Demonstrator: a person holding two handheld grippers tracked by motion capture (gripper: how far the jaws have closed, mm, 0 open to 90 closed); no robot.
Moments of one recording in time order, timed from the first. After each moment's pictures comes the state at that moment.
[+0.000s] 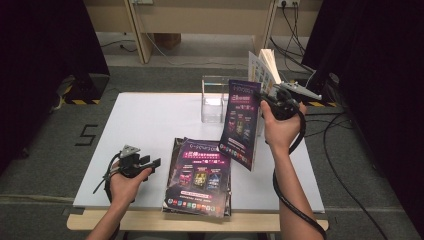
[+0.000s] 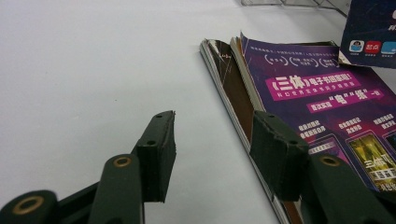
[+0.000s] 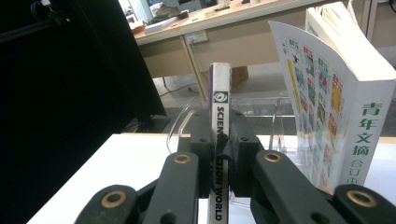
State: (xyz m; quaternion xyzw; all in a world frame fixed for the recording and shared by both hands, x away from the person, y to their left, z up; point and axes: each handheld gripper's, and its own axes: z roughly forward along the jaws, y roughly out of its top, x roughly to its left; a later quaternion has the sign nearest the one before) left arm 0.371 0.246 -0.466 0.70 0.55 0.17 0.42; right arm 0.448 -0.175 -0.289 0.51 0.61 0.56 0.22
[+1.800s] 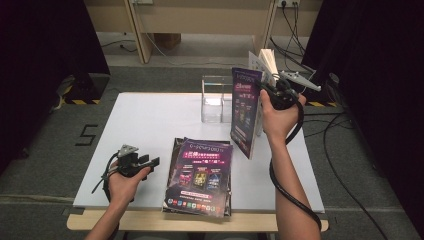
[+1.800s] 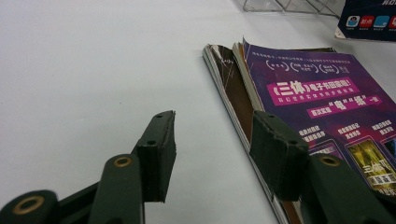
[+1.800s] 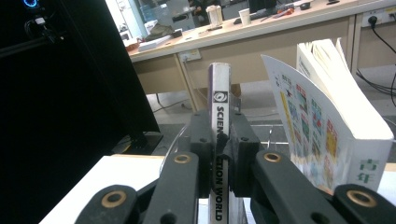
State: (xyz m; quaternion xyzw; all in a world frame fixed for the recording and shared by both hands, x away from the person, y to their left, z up) left arm 0.371 0.250 -0.464 0.69 0.56 0.17 0.43; right arm 0.465 -0.170 -0.275 0.51 0.59 0.57 0.26
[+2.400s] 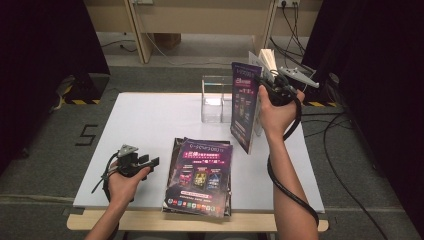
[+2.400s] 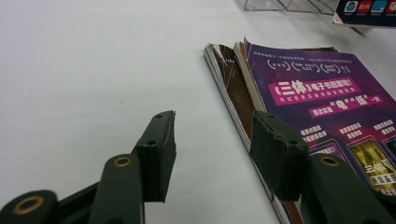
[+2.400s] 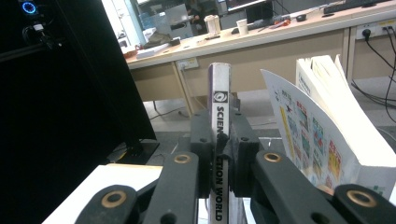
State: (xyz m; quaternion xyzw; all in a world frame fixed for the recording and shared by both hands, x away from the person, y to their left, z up) left arm 0.372 0.250 -0.465 0.69 0.56 0.17 0.43; right arm 0.473 -0.166 -0.270 0.50 0.58 0.58 0.27
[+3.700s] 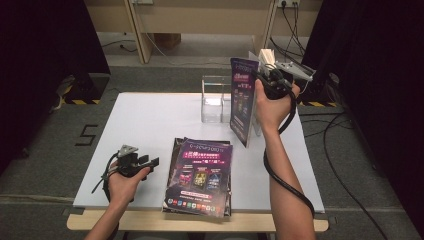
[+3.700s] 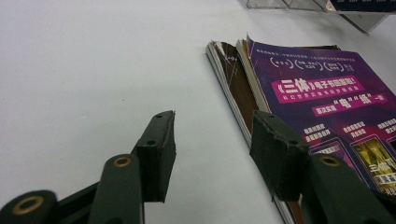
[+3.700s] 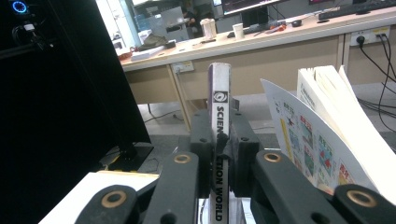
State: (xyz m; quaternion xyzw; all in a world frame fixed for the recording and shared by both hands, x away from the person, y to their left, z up) left arm 0.372 0.251 -0.466 0.69 0.56 0.17 0.43; right arm 0.492 -0.157 -0.268 0.51 0.58 0.57 0.28
